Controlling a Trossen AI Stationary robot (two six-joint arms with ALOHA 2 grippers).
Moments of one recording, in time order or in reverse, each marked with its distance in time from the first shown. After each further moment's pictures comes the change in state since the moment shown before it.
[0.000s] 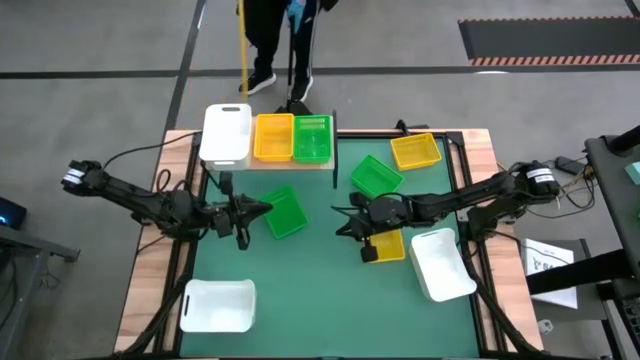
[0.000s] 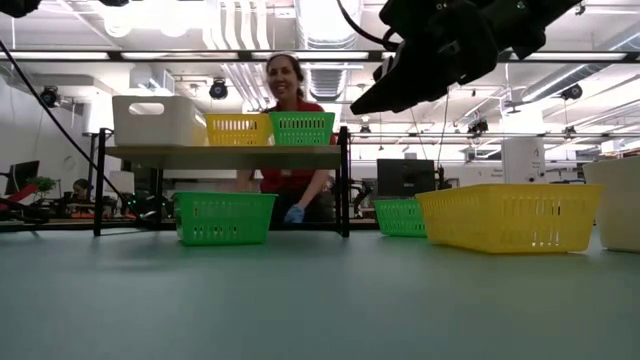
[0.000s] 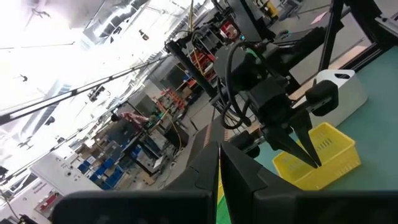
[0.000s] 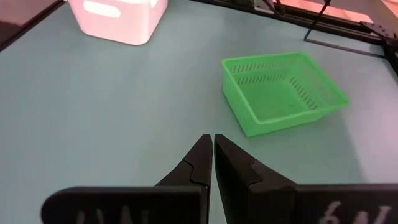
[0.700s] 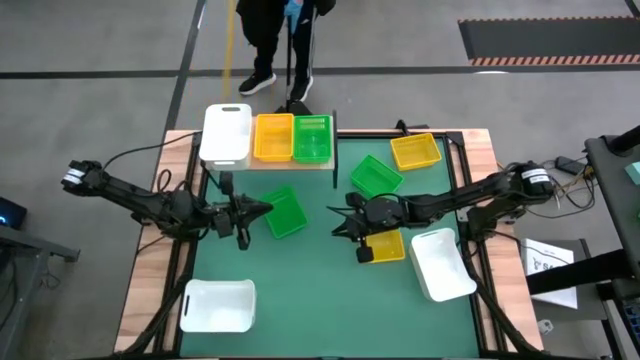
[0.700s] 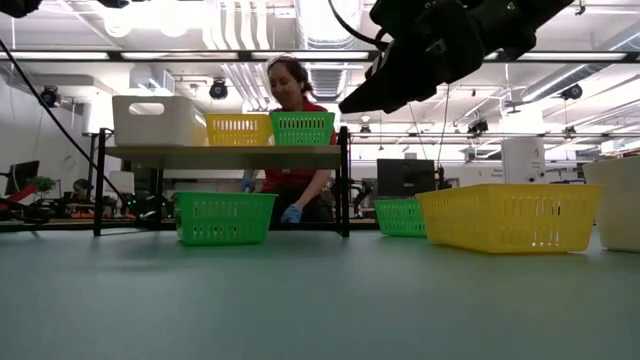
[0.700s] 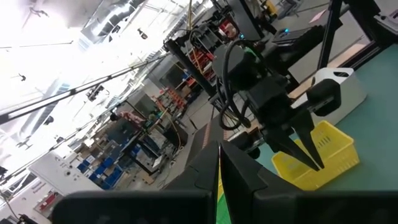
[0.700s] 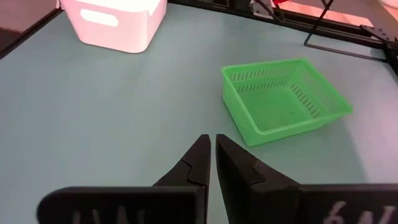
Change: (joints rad) left arm 0.000 0.003 0.000 -0.001 -0.001 0.001; right arm 0.000 0.043 0.031 0.027 0.000 0.012
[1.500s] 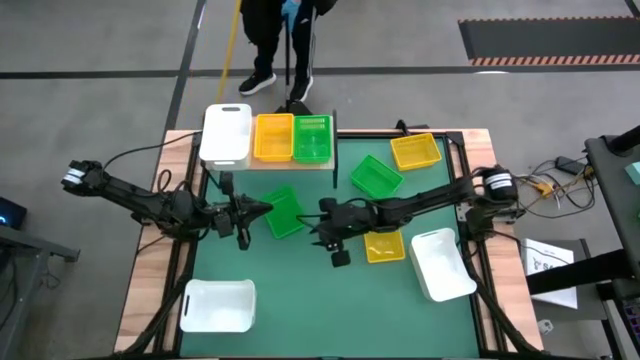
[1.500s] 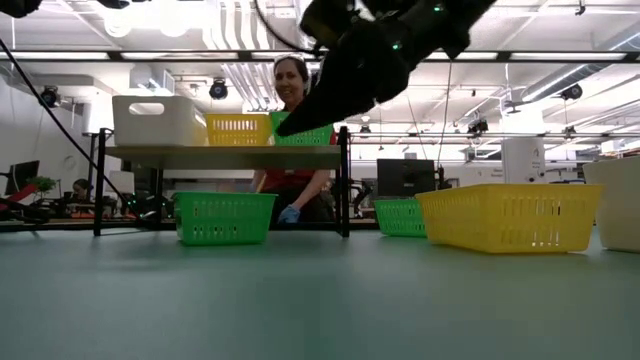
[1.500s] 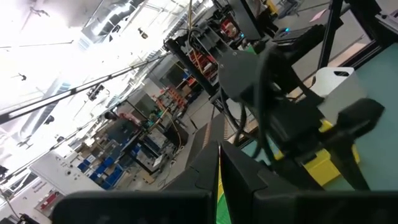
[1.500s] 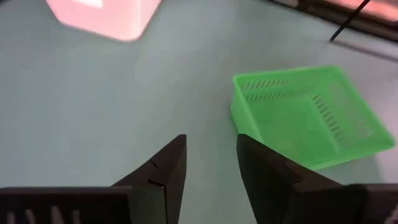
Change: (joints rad) left arm 0.000 0.003 0.000 0.000 -0.002 0.000; right arm 0.000 0.281 0.321 -0.159 -0.002 -0.064
